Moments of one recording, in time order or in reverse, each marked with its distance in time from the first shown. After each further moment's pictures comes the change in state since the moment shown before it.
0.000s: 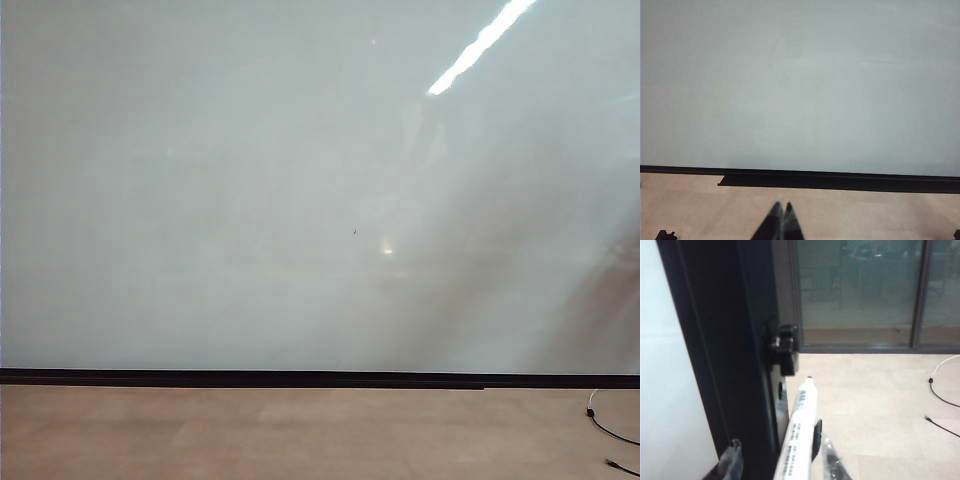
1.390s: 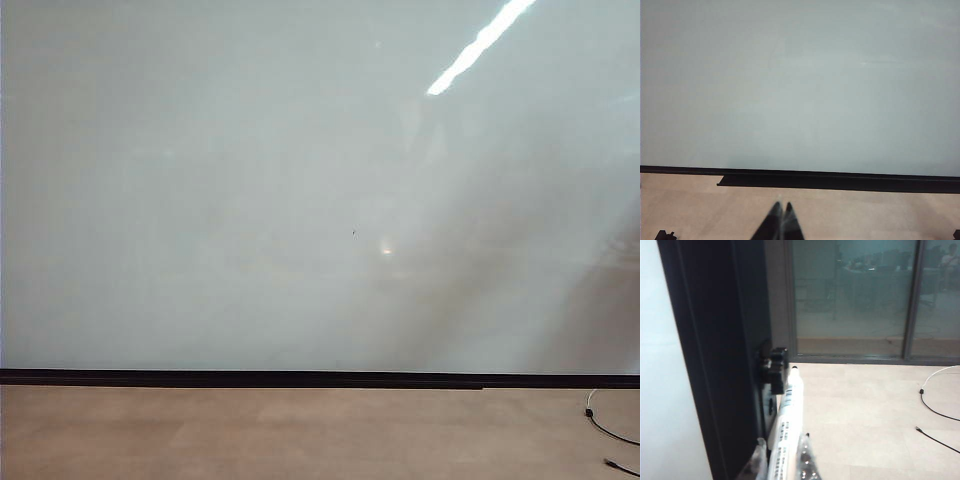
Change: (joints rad) left arm 0.000 0.000 0.000 0.000 0.000 0.000; right arm -0.013 -0.010 -0.006 0.041 0.011 0.000
